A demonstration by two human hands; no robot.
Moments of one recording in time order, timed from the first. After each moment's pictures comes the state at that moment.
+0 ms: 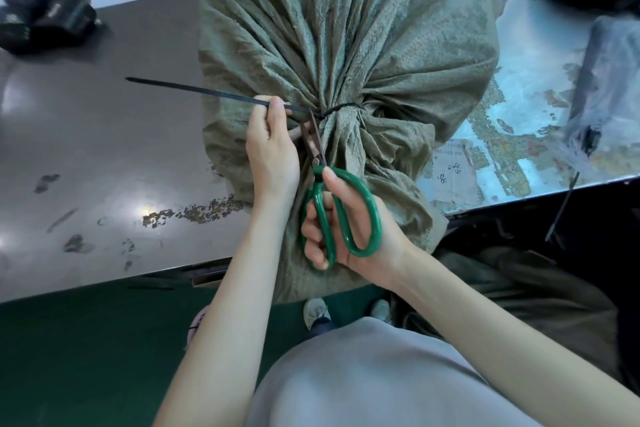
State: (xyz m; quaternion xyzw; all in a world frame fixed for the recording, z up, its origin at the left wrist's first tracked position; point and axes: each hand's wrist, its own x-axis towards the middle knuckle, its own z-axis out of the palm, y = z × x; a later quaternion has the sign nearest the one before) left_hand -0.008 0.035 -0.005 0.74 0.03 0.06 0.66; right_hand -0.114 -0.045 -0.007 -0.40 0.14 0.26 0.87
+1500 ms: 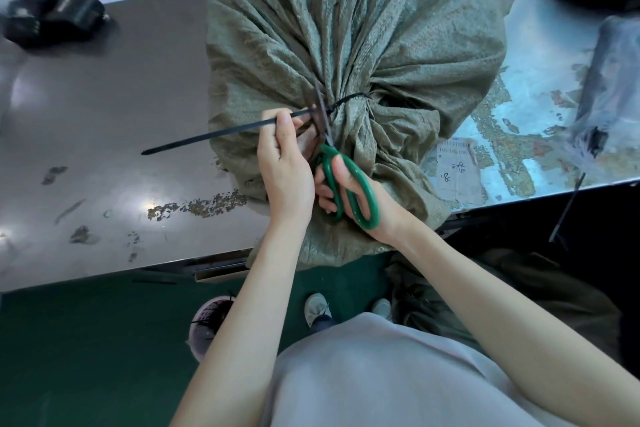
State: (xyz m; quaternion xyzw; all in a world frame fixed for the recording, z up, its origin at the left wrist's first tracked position) left_hand -0.033 0.032 -0.016 0.68 0.07 0.06 0.73; right_hand -0.077 -0.059 -0.054 -0.50 0.00 0.16 0.85
